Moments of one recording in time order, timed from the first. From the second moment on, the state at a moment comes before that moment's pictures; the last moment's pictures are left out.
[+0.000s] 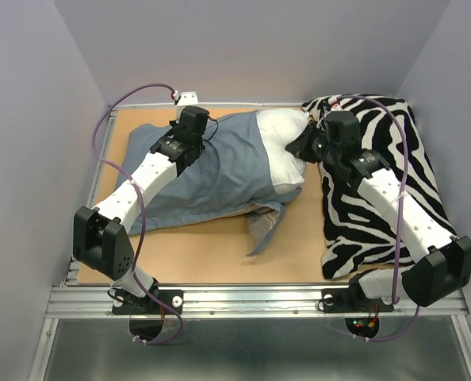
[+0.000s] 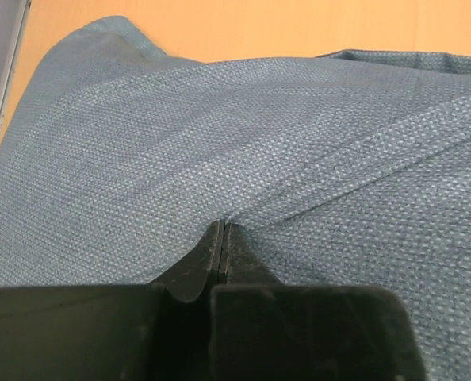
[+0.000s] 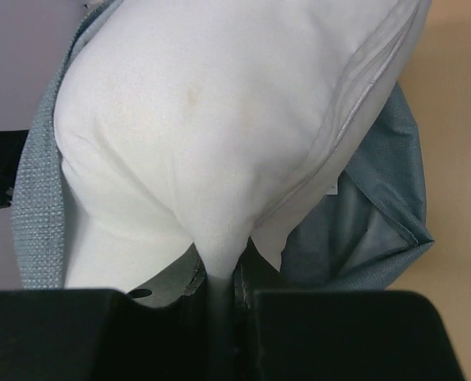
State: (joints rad) left arm -0.50 1.56 1.39 -0.47 -0.58 -0.30; right arm 0.39 1.30 1.20 -0.38 -0.07 0.65
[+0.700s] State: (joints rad) left arm -0.08 1.64 1.35 -0.35 -0.48 -0.55; right arm 0.42 1.42 1.93 -0.79 0.17 0.50
